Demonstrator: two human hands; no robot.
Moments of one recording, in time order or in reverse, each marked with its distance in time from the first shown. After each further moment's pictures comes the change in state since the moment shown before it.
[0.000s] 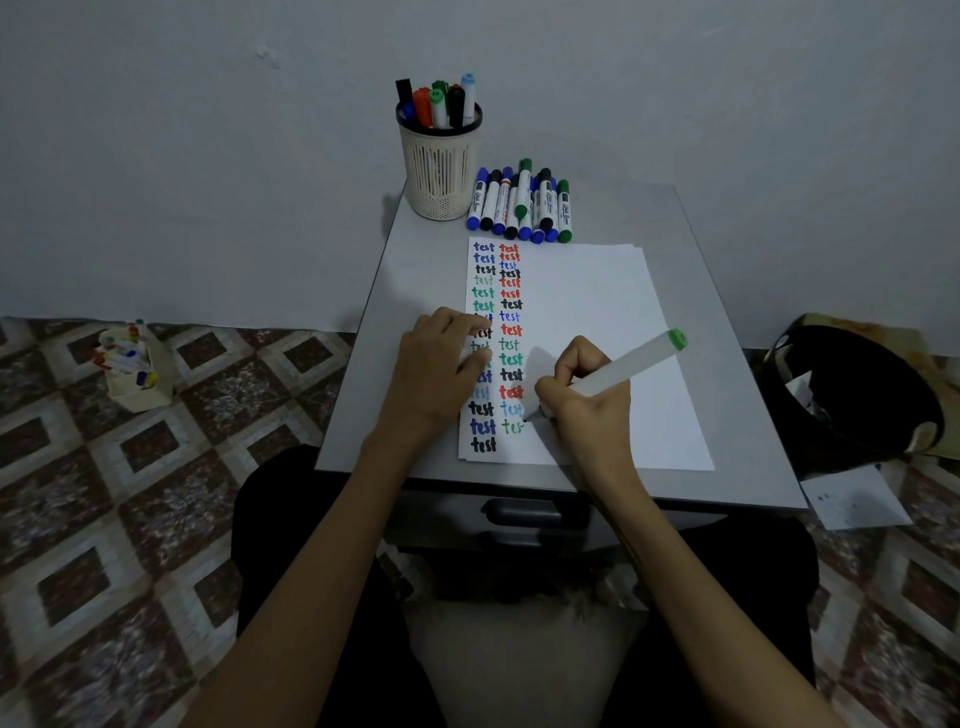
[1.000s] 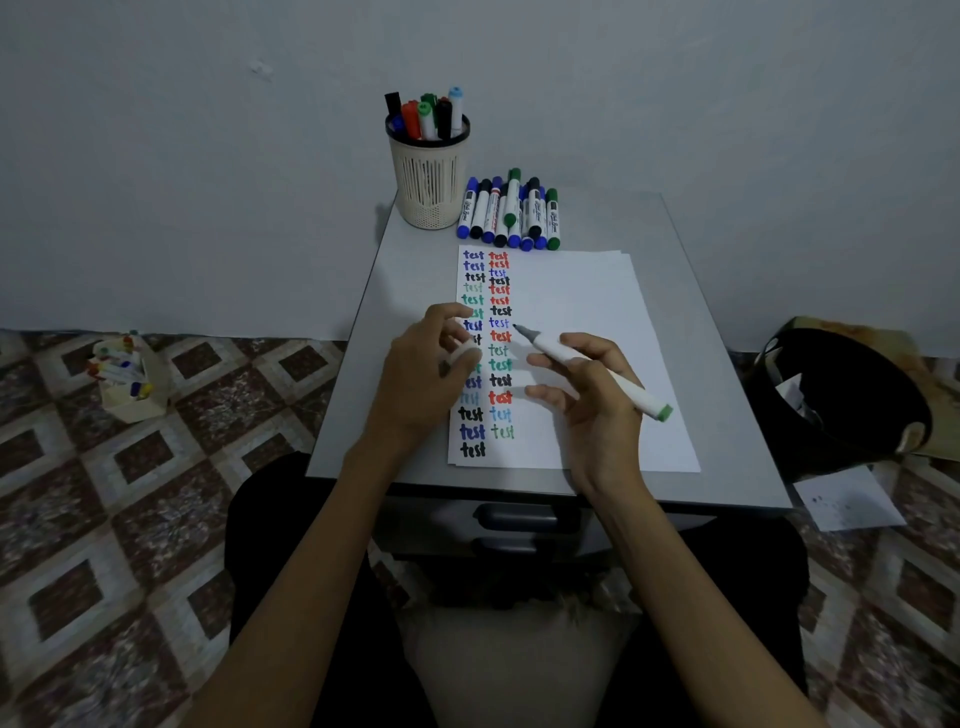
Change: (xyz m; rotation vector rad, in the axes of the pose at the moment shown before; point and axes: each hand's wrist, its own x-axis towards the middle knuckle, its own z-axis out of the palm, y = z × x) left_hand -0.004 0.007 -0.013 -0.294 0.048 -0.018; right_hand 0.002 -0.010 -0.010 0.595 0.066 0.136
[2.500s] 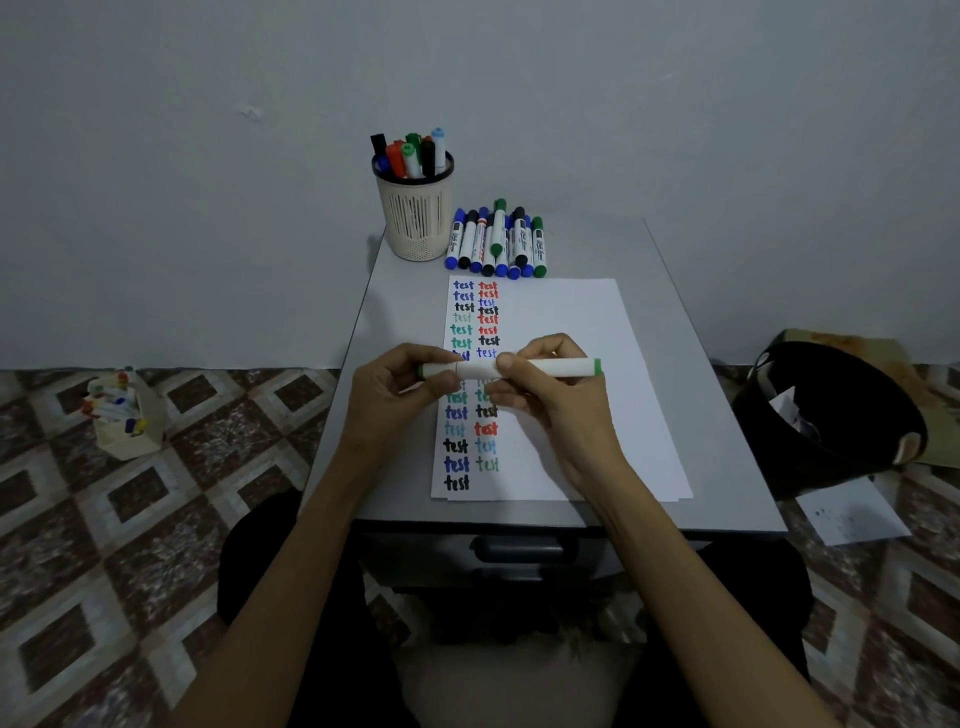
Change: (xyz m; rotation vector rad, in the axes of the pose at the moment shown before) left_hand -0.002 0.010 -0.020 -0.600 -0.039 -0.168; right_hand 0.021 -0.011 0.016 -0.181 -0.126 0.149
